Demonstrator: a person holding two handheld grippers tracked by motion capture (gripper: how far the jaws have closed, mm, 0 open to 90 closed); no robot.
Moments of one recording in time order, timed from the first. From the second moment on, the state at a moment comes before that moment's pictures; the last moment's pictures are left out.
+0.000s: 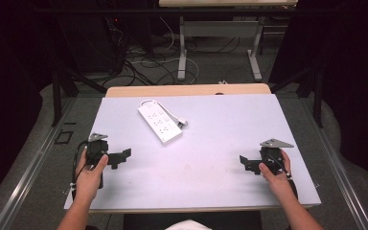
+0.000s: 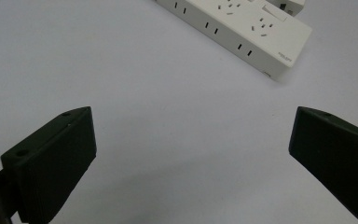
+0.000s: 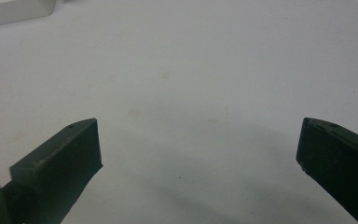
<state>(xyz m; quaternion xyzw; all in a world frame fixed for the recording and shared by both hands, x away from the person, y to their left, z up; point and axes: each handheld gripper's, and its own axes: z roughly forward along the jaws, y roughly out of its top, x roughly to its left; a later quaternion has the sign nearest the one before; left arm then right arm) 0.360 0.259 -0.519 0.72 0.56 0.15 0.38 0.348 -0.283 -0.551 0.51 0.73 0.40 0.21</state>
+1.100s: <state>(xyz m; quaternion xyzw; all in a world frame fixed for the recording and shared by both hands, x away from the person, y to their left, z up) 0.357 0.276 -0.555 0.71 0.58 0.16 0.37 0.349 -0.282 -0.553 0.51 0.73 0.40 0.21</state>
